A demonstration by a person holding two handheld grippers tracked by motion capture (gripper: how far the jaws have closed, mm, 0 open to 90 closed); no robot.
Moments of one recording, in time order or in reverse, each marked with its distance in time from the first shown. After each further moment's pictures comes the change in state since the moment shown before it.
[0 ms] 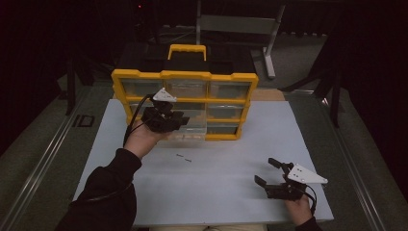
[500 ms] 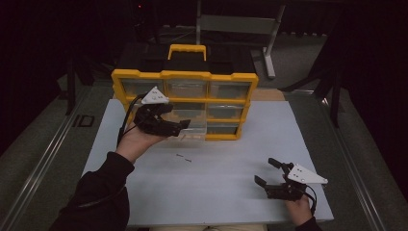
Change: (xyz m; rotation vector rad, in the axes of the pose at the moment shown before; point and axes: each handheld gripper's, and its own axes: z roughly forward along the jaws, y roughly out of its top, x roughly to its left) left arm -0.007 -0.007 -0.028 -0.104 0.007 0.041; right arm 0.001 0.000 0.000 -0.002 0.000 -0.002
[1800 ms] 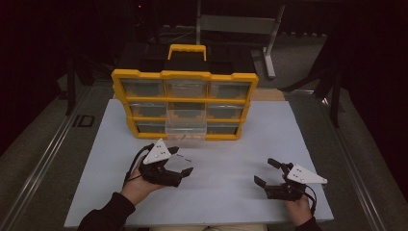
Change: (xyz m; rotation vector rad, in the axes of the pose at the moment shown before) left arm -0.048 -0.118 0.031 -0.014 -0.126 0.083; right arm 0.001 0.000 0.000 0.007 0.008 0.001
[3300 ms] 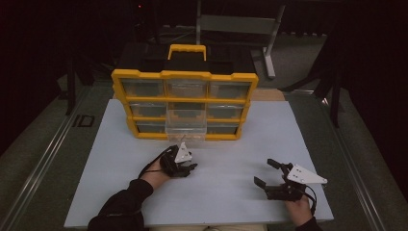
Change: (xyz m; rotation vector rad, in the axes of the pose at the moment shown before) left arm 0.034 -0.040 0.094 0.217 0.069 0.212; right arm 0.000 0.000 0.000 0.000 0.017 -0.004
